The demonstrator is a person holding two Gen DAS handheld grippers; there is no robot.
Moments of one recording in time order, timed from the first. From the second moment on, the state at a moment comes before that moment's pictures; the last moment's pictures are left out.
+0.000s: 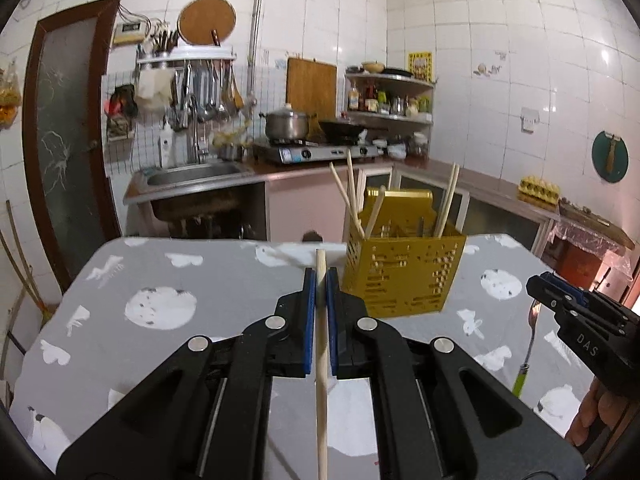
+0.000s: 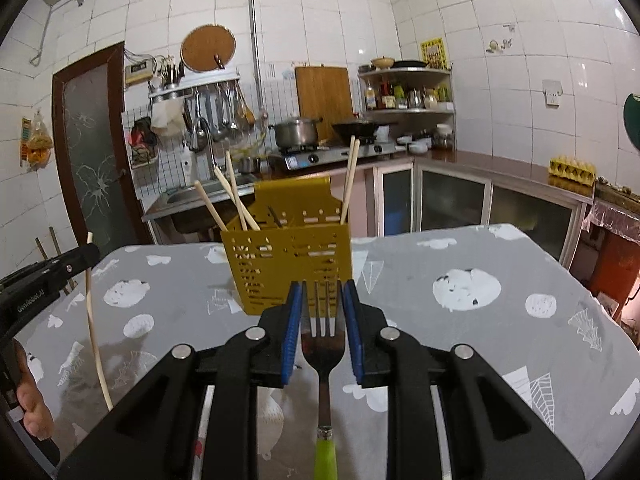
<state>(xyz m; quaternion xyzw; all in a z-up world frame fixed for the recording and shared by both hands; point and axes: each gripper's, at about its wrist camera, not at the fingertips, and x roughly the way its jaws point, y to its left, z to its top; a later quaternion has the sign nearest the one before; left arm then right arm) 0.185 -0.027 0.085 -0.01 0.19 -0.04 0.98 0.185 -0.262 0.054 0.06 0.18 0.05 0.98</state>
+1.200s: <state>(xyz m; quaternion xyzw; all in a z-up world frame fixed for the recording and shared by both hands) 0.363 -0.109 0.189 -0.03 0.06 -0.05 1.00 0.347 -0.275 0.176 0.08 0.07 0.06 0.99</state>
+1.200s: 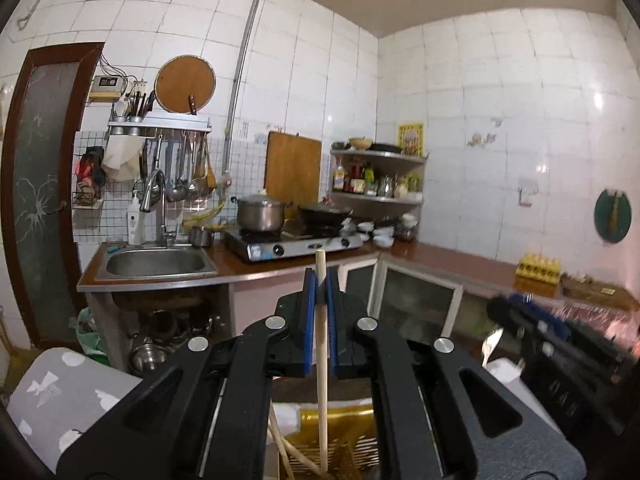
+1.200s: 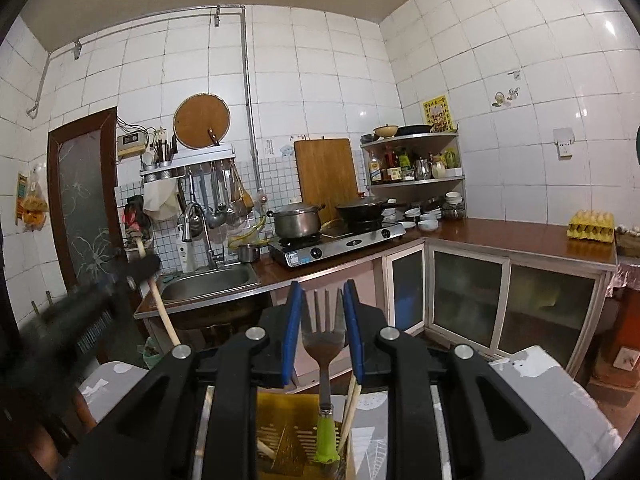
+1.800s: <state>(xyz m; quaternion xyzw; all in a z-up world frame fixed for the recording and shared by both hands) 0.336 -0.074 0.146 -0.02 0.12 -0.02 0.99 0.343 -0.288 0.102 0.06 0.19 0.04 0.98</state>
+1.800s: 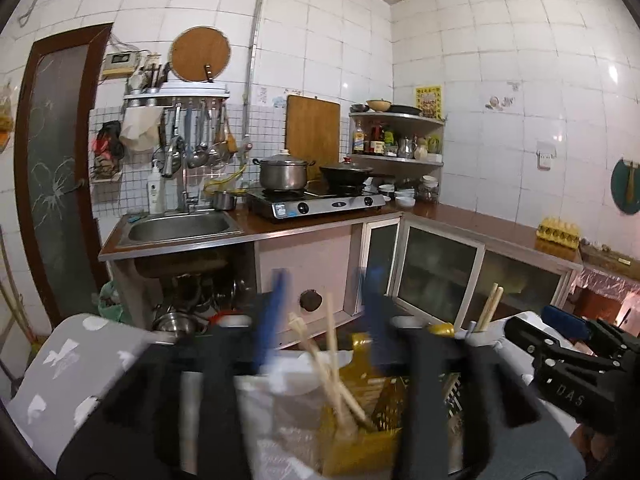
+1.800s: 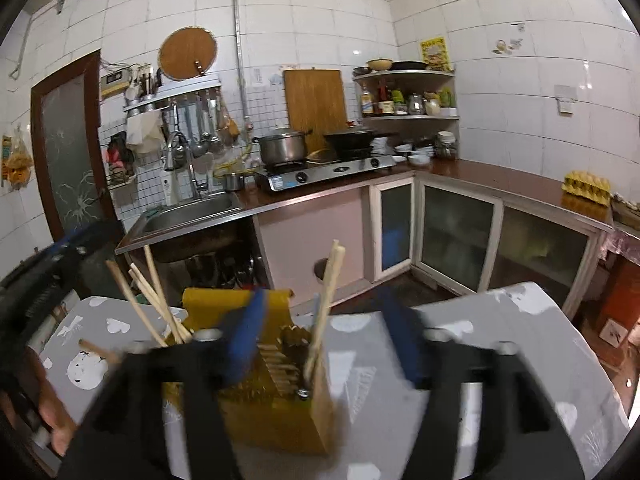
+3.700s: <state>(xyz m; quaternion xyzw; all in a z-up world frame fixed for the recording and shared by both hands) 0.022 -0.019 0.013 0.02 0.09 0.00 1.00 0.021 -0.238 0.003 0.02 0.10 0.00 0.99</state>
